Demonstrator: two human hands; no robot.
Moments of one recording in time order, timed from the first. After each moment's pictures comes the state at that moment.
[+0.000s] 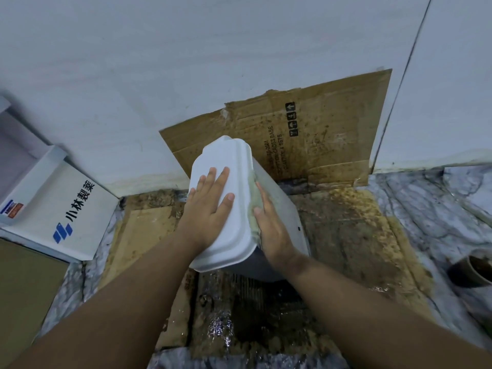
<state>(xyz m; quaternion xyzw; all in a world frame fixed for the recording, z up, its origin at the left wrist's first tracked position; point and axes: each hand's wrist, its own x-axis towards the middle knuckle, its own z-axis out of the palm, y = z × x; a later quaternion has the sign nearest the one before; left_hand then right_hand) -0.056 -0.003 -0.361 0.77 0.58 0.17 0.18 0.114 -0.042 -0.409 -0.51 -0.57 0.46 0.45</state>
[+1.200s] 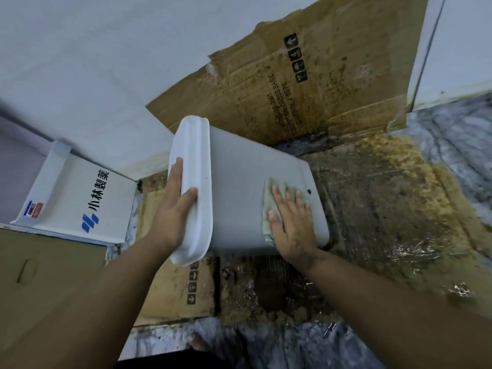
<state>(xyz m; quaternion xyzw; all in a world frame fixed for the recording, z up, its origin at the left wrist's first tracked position) -0.094 -0.017 -0.360 0.65 0.65 0.24 0.32 0.120 -0.052 -0.519 -0.64 -0.60 0.34 0.33</state>
